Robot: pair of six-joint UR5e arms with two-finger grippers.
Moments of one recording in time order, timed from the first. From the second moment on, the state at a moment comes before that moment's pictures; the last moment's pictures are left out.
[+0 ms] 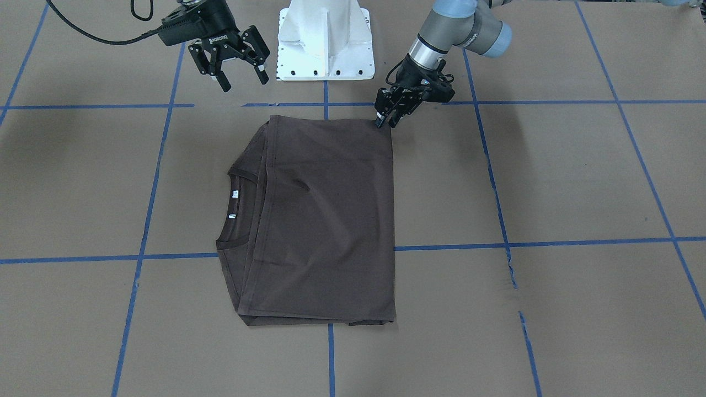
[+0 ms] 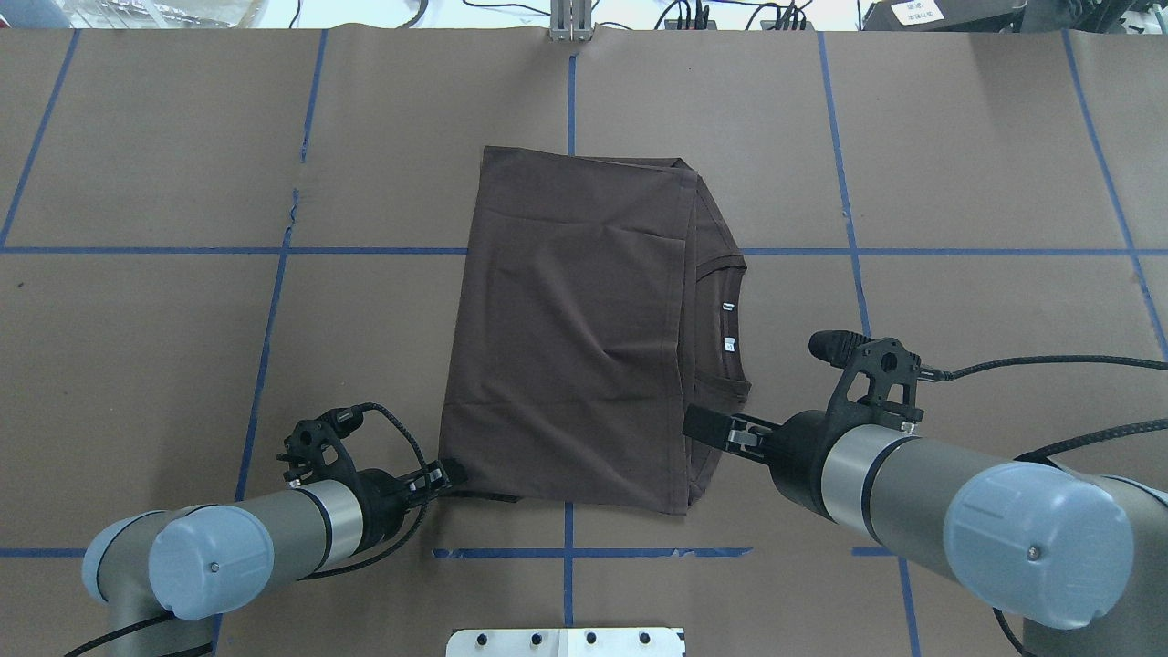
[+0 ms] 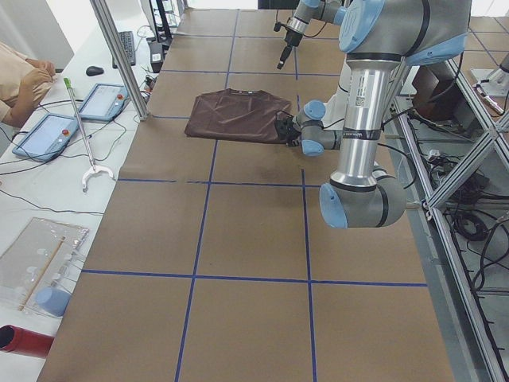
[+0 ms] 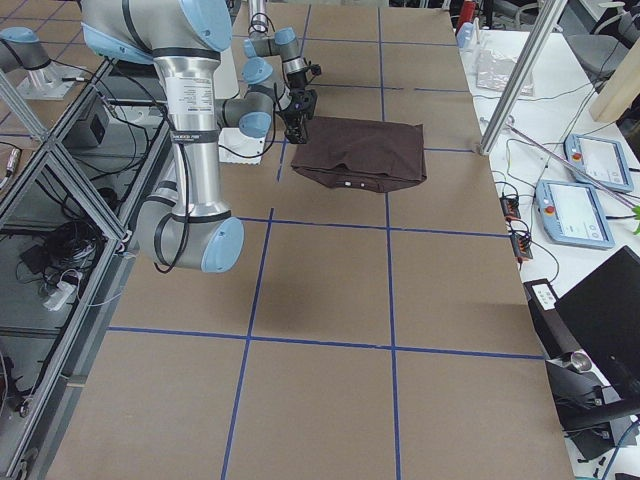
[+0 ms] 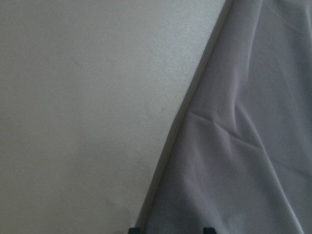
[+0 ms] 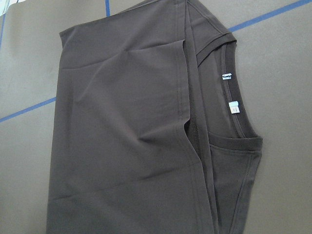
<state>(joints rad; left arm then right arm) -0.18 -1.77 -1.84 -2.34 -1.41 -1.86 0.24 -1.44 2.29 -1.28 1.38 1.63</state>
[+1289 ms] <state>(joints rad) -0.17 -1.78 -1.84 -2.34 -1.41 -1.86 0.24 -1.44 2.29 -1.28 1.38 1.63</state>
